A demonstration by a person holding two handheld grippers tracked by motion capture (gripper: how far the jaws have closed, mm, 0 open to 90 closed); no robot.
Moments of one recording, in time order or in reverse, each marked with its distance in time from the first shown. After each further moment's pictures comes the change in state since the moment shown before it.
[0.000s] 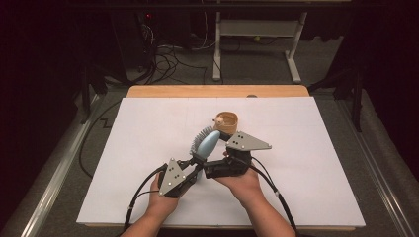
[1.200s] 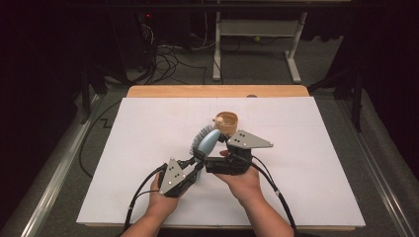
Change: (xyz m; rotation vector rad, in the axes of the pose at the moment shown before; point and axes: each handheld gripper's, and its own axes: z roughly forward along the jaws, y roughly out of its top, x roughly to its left) left arm 0.002 -0.001 0.000 0.015 0.007 -0.009; right arm -0.002 0.002 -0.001 -0.003 0.011 0.049
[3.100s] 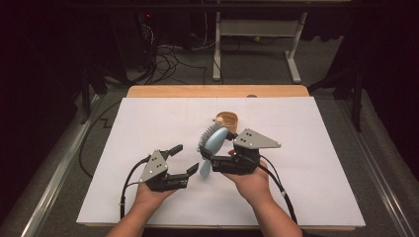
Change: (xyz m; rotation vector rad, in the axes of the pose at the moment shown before) left arm 0.035 0.002 -0.022 0.005 -0.057 -0.132; right arm -0.001 0.011 -0.018 0.024 -0.069 -0.060
